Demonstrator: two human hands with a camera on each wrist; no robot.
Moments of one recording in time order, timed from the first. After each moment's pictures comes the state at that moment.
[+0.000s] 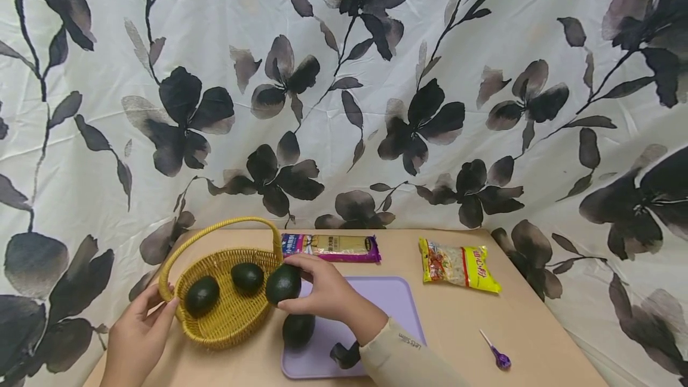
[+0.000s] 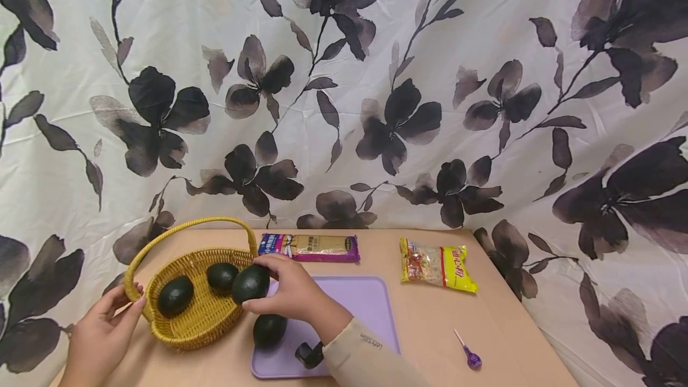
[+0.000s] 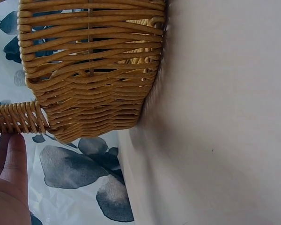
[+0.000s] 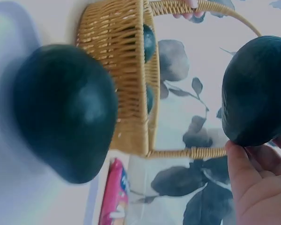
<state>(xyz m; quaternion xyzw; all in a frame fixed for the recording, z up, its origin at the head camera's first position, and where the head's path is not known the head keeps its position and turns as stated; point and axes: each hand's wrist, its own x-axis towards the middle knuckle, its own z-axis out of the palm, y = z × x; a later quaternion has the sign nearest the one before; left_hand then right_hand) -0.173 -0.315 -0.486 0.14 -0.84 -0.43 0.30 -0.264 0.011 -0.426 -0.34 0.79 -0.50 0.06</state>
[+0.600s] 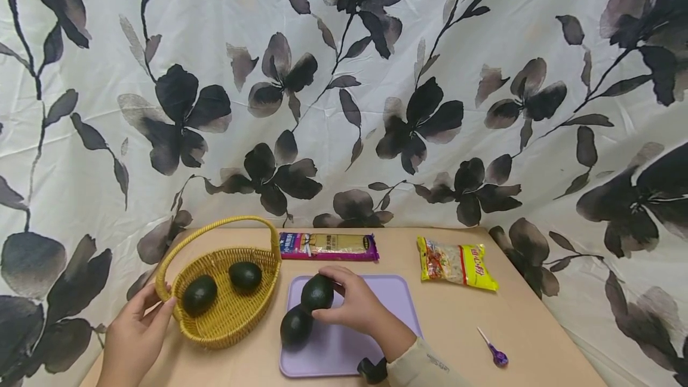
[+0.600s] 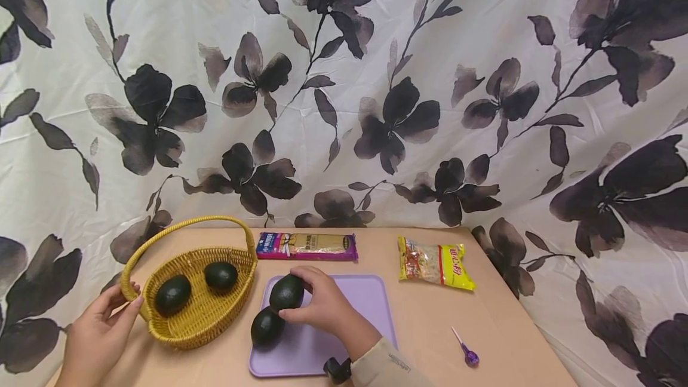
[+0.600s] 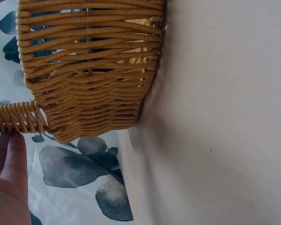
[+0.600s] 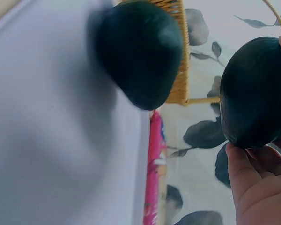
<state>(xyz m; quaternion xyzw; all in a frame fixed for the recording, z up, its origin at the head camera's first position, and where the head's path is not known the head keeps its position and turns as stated) -0.172 -0.314 -0.483 0.14 -0.84 -0.42 0.30 -0.259 0.068 -0.464 -0.27 0.81 -0.52 0.04</state>
